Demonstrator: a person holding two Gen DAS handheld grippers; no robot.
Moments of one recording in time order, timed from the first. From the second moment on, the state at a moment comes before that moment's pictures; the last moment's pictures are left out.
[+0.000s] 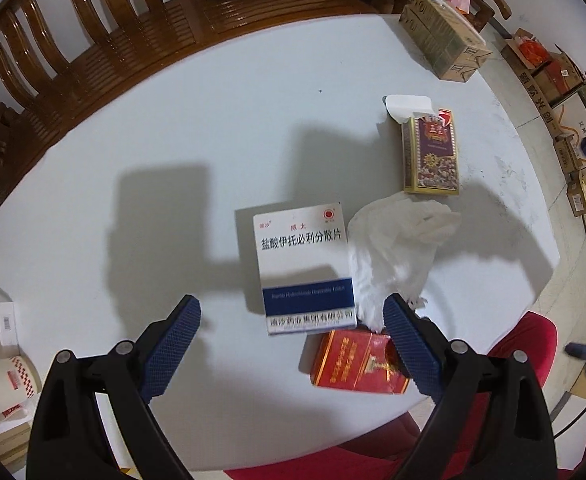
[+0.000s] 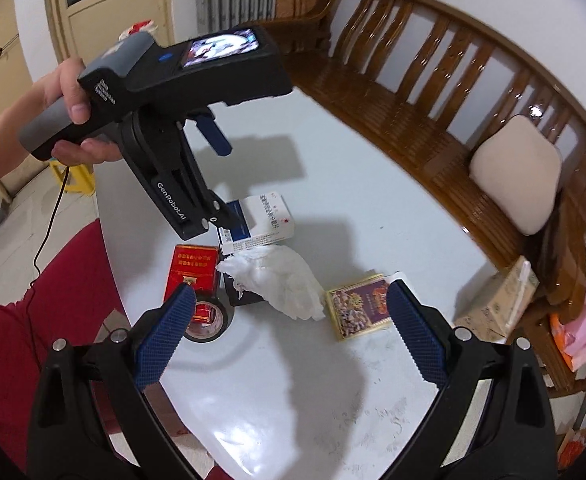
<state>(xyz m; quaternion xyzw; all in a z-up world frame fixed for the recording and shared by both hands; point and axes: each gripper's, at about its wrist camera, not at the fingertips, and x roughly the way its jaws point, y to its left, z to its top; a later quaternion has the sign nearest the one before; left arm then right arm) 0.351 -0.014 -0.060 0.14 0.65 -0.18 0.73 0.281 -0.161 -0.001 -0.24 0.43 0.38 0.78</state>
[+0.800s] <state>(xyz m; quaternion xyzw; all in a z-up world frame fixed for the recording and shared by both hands) 0.390 -0.017 -0.114 0.09 0.69 -0.20 0.69 0.338 -0.121 -0.116 -0.20 0.54 0.44 0.69</state>
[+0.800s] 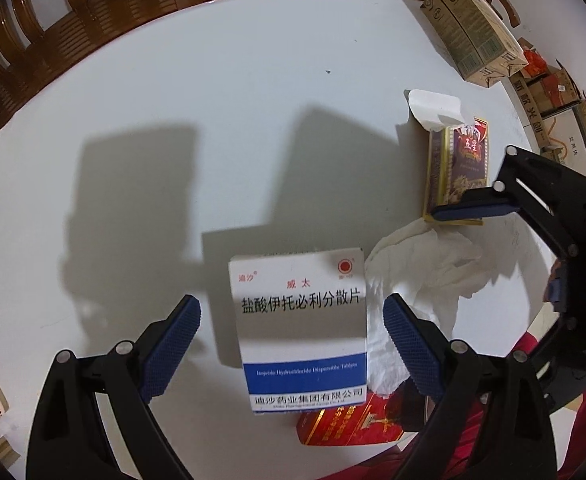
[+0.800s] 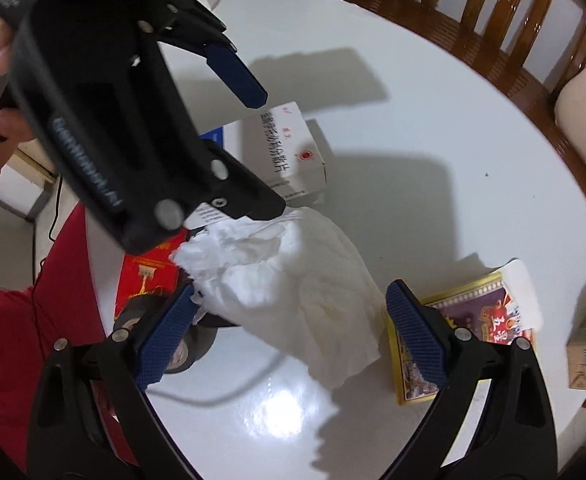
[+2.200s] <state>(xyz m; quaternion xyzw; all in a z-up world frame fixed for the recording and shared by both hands) 0.376 0.003 -0.083 0.07 0.63 -0.21 0.74 0.300 -0.190 -0.053 -0.13 0.46 0.26 0.84</state>
